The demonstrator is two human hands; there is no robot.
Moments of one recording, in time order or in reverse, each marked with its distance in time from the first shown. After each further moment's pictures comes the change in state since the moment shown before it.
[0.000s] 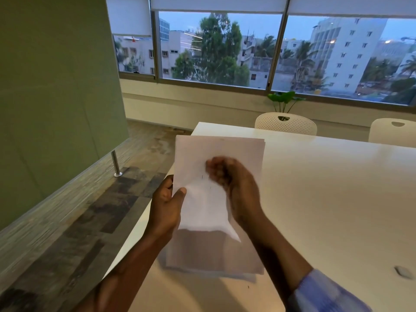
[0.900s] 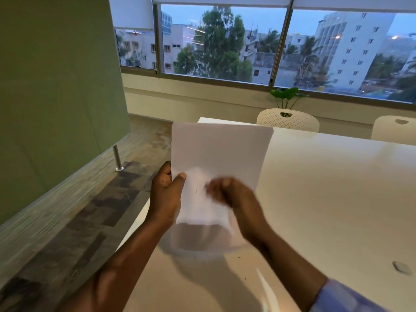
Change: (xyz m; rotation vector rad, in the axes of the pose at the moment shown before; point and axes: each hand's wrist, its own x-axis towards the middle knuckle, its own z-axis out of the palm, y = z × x) left_hand 0.008 0.014 0.006 -0.088 0.046 0.045; right_hand -0.032 0.014 -0.025 -0.204 -0.161 0.083
